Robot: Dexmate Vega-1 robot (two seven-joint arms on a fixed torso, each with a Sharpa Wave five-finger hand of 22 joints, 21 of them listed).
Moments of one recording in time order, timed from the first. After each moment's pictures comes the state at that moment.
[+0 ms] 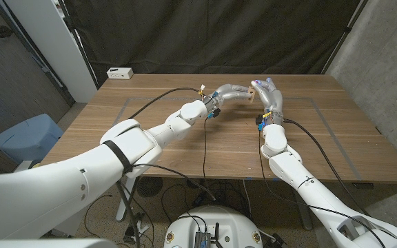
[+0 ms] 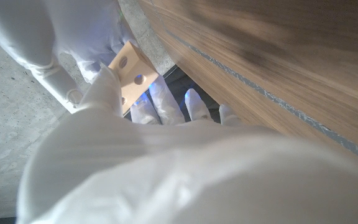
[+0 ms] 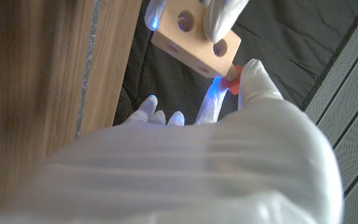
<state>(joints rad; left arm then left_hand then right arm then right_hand) 0.20 -0.02 0.84 -0.39 -0.21 -0.61 -0.19 0.80 0.02 0.32 -0.15 0.17 0.89 -0.22 0.18 0.18 0.85 -0.21 0.20 0.24 0.37 -0.04 0.19 0.17 0.02 0.17 0.18 0.17 -0.90 -0.32 -0.40 -1.46 0.27 0.31 -0.57 0.93 -0.01 0.29 -0.15 0.18 0.80 -0.15 0.67 0.32 0.15 -0.06 0.20 0.19 0.05 -0.02 0.21 0.20 0.28 -0.02 0.19 0.16</state>
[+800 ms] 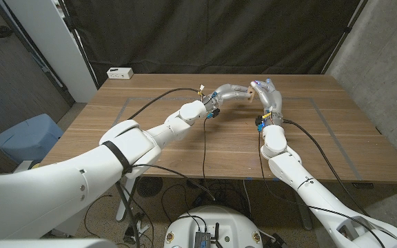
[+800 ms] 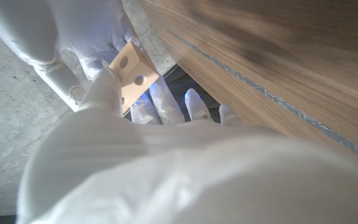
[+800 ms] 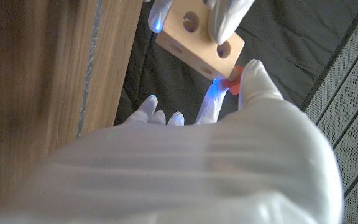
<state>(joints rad) 0.21 -0.02 0.83 -0.39 -0.21 -0.61 -0.20 0.80 0.02 0.32 -0.15 0.17 0.89 -0.22 0.18 0.18 0.85 -0.21 0.20 0.24 0.37 -0.04 0.19 0.17 0.02 0.17 0.18 0.17 -0.91 -0.32 -0.40 -1.45 0.27 0.32 -0.56 0.93 -0.01 0.29 -0.15 0.18 0.80 -0.15 0.67 0.31 0.15 -0.07 0.20 0.19 0.05 -0.02 0.21 0.20 0.28 -0.02 0.19 0.16</state>
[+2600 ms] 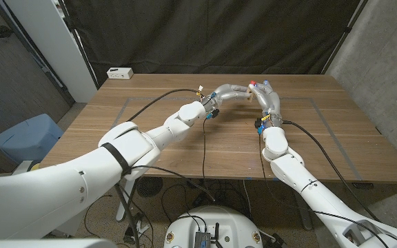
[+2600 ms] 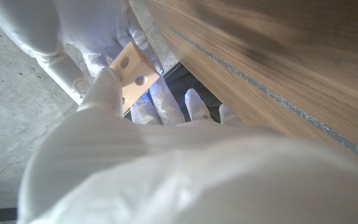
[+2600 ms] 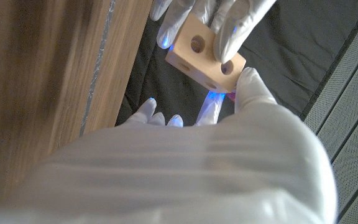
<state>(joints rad) 0.22 -0.01 0.82 -0.41 -0.22 -0.63 -0.21 0.81 0.03 0.32 -0.15 0.17 0.88 -0.22 0.18 0.18 0.85 -0.20 0.20 0.24 0.37 -0.04 0.19 0.17 0.02 0.17 0.18 0.17 -0.93 -0.36 -0.42 -1.50 0.26 0.28 -0.54 0.90 -0.04 0.26 -0.14 0.18 0.72 -0.17 0.64 0.28 0.10 -0.07 0.19 0.20 0.01 -0.01 0.21 0.20 0.24 0.00 0.19 0.17</state>
